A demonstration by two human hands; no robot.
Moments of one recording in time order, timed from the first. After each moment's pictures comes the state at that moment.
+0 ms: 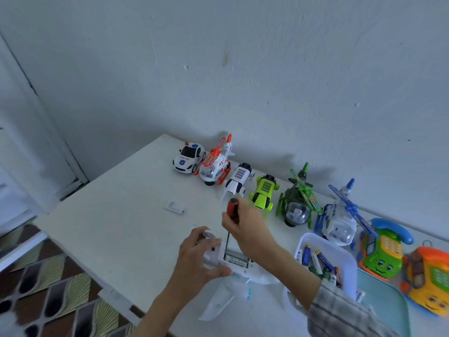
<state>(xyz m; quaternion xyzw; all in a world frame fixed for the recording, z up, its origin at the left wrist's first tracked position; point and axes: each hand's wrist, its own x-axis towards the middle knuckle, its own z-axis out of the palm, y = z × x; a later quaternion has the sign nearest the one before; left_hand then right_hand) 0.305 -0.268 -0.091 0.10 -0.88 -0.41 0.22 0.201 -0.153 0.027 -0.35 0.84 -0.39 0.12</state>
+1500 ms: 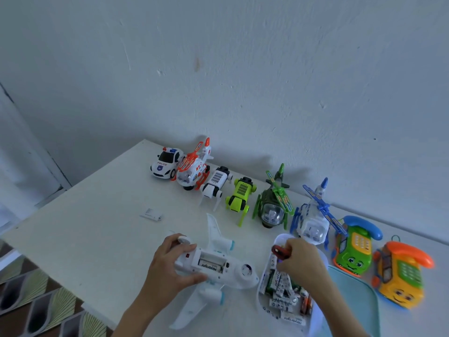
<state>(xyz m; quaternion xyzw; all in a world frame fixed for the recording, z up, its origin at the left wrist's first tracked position) 0.306 -0.260 -0.079 0.14 -0.87 -0.42 0.20 0.167 -0.011 0.013 -0.12 0.95 -0.22 0.17</state>
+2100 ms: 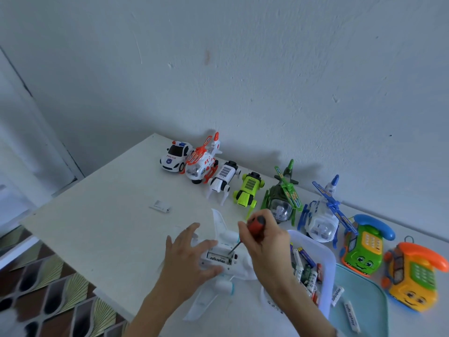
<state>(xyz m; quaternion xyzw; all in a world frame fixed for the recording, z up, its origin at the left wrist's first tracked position) 0.300 -0.233 -0.063 0.15 -0.96 -0.20 0.12 0.219 -0.074 0.034 -0.25 0.80 -0.55 0.01</state>
